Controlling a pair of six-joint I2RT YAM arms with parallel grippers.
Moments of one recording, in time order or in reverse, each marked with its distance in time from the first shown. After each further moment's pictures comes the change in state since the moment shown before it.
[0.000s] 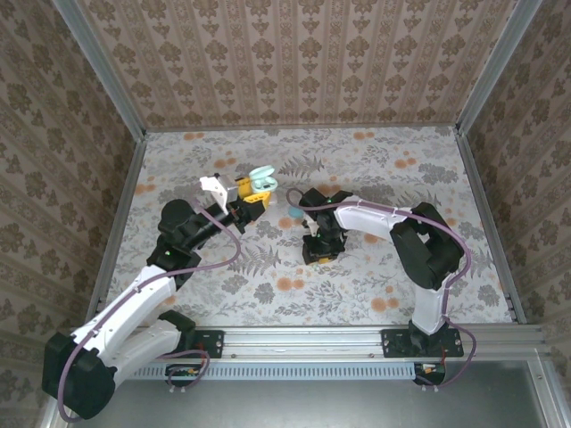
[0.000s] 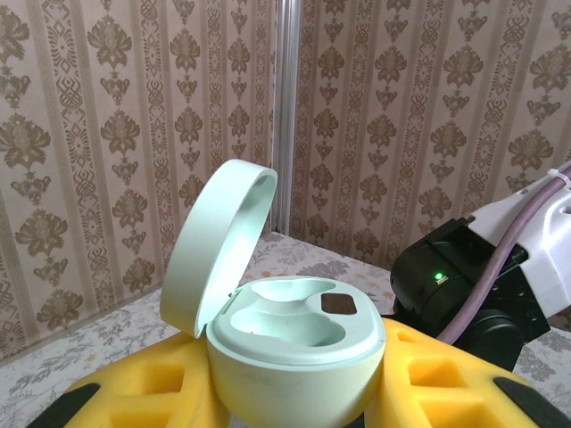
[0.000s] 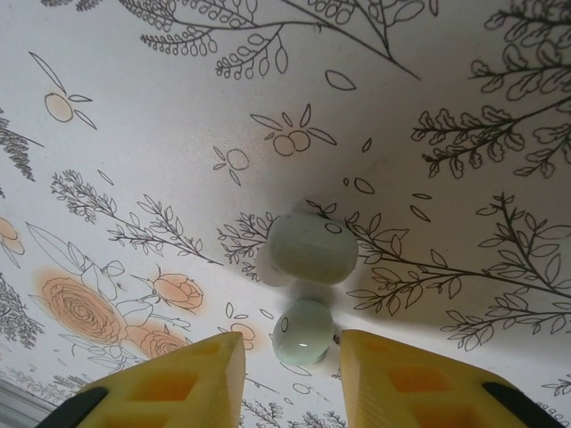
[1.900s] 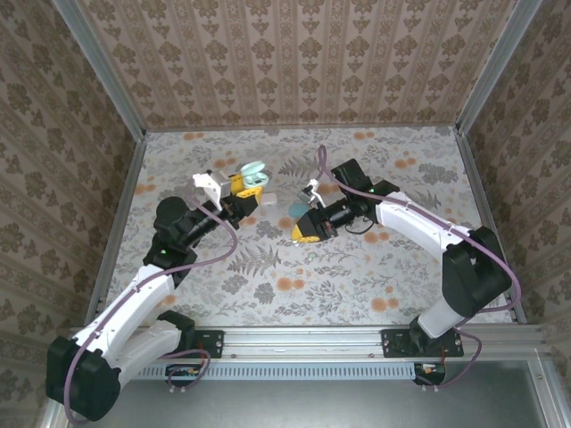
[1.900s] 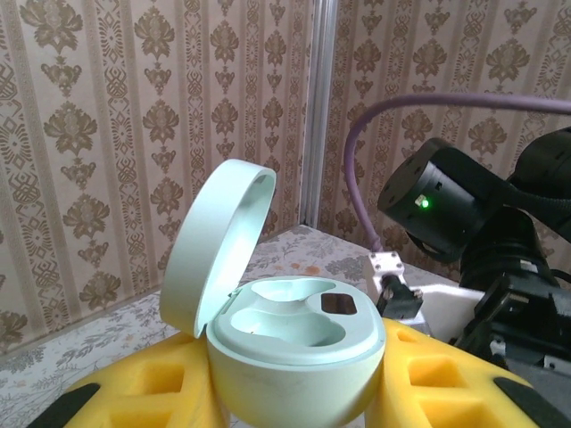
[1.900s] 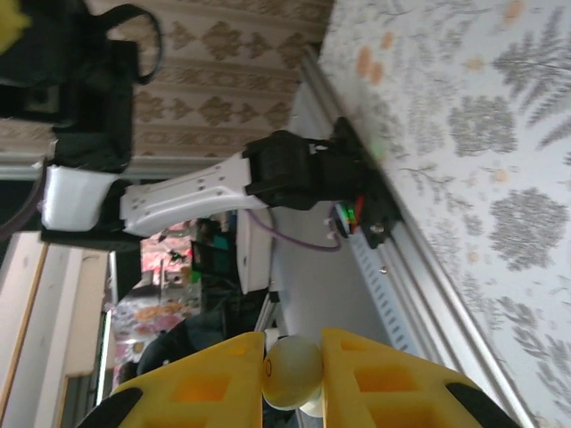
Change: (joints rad) left arm 0.074 -0.002 0.000 -0.022 0.011 0.000; right arm -0.167 -0.310 -0.080 0.309 -0.948 0.001
